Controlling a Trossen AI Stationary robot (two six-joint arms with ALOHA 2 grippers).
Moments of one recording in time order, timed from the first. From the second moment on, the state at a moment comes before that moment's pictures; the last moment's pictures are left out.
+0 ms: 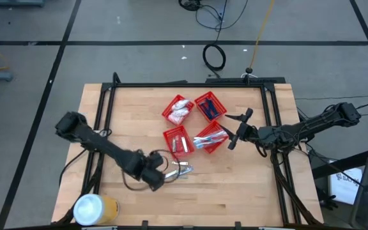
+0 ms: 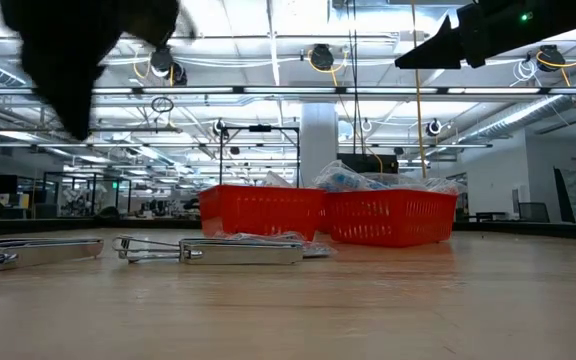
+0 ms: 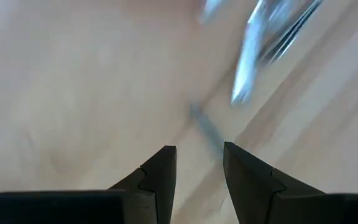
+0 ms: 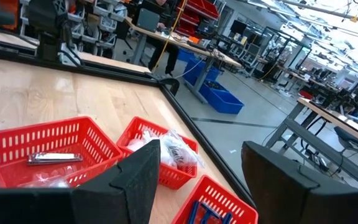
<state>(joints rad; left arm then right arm) -0.49 1.70 1.28 -1.03 -0.16 -1.13 0.27 0.91 0.44 0.34 0.81 -0.28</state>
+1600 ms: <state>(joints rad) -0.46 1.98 1.28 -0.94 0.14 -1.38 0.27 0.91 0.44 0.34 0.81 -0.27</state>
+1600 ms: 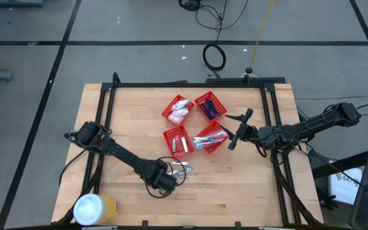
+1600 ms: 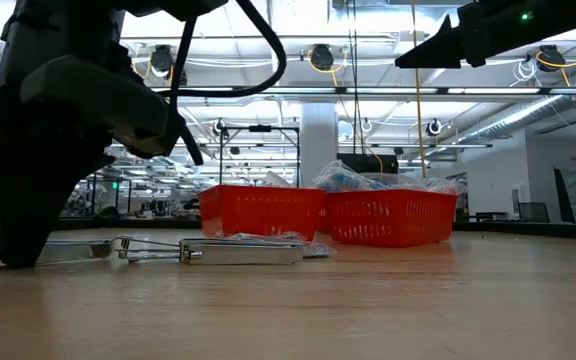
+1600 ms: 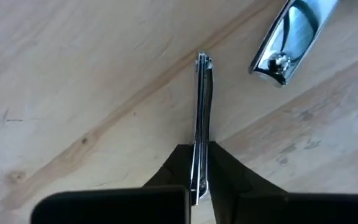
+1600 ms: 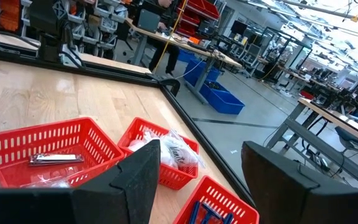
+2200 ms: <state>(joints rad) -0.48 1.70 1.28 -1.08 -0.31 -1.31 0.27 0.91 0.44 0.34 0.81 -0.27</state>
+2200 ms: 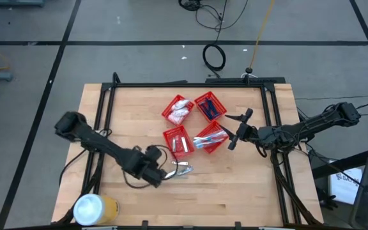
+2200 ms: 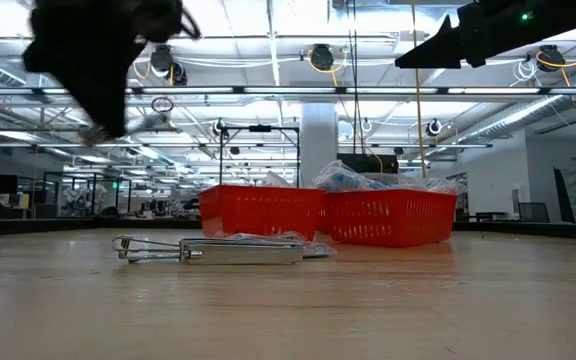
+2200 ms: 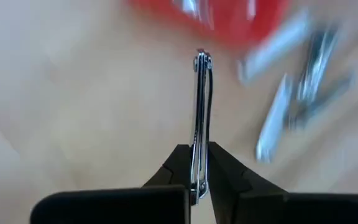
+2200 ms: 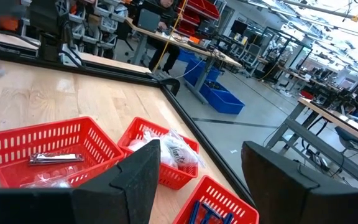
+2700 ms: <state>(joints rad) -0.28 1.63 1.28 -0.83 -0.60 -0.88 0.27 0.91 0.44 0.34 0.81 -0.27</state>
